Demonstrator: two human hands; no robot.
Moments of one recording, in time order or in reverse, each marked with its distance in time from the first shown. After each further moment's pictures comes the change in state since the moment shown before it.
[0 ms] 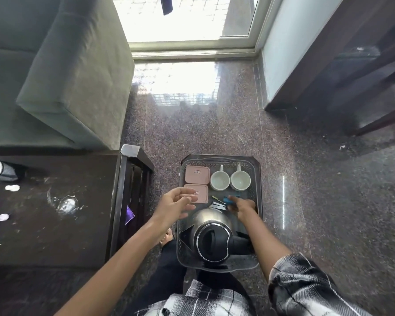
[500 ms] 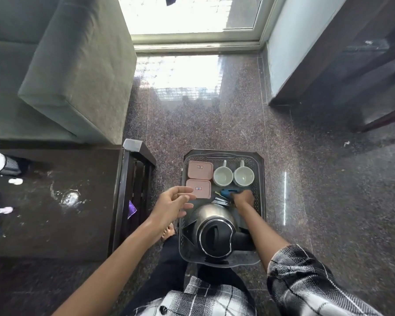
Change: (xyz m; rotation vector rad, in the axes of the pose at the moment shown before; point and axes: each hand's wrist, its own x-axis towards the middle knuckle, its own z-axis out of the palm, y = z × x) left_hand -0.001 -0.009 -0.008 0.001 0.027 -0.037; right_hand -0.006 0.003 0.008 -0.636 0.107 -0.235
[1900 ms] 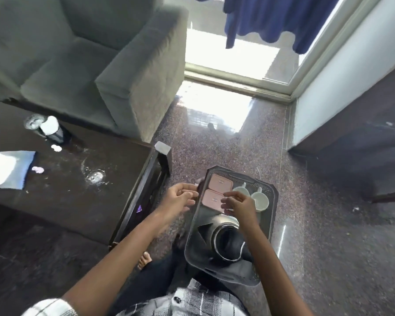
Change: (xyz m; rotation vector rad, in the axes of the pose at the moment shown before) left_hand -0.042 -0.025 -0.041 -0.190 0.146 0.144; right_hand -0.165 -0.058 -0.022 0.235 -0.411 -0.461
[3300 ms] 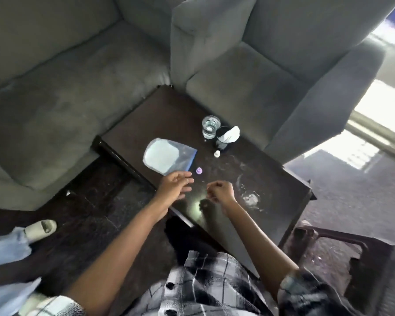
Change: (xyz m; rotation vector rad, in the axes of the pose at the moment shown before) left_hand -0.011 -0.149 -0.619 -0.346 0.370 -0.031; right_hand -0.033 0.044 0.687 -0.523 -0.343 0.013
